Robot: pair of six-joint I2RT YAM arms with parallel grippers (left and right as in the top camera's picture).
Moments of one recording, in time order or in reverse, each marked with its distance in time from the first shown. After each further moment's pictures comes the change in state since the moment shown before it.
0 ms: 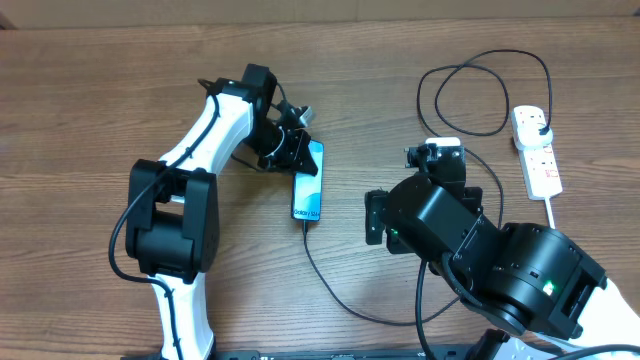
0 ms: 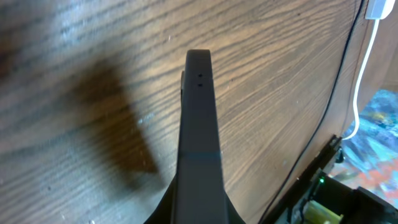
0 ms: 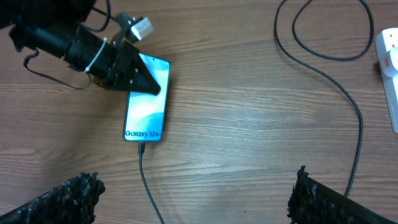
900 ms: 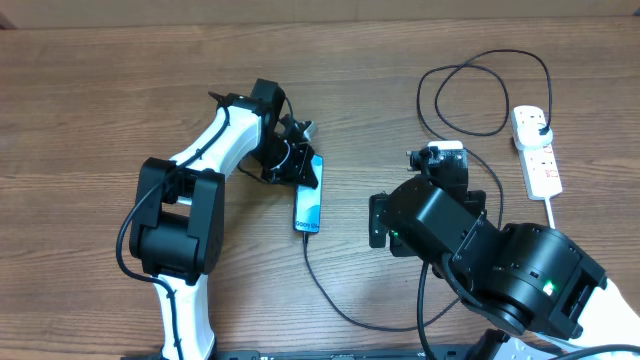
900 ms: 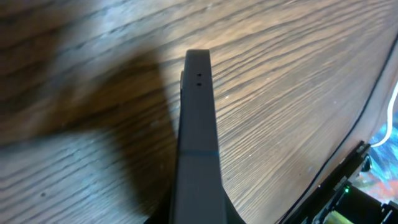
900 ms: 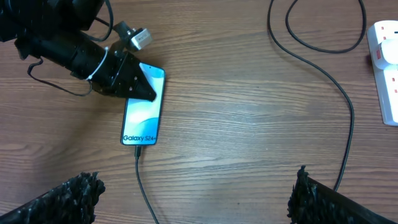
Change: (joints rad) left arm -0.028 0.000 -0.108 0.080 -0.082 -0.060; right arm 0.000 0.000 0.000 -0.035 0.000 0.008
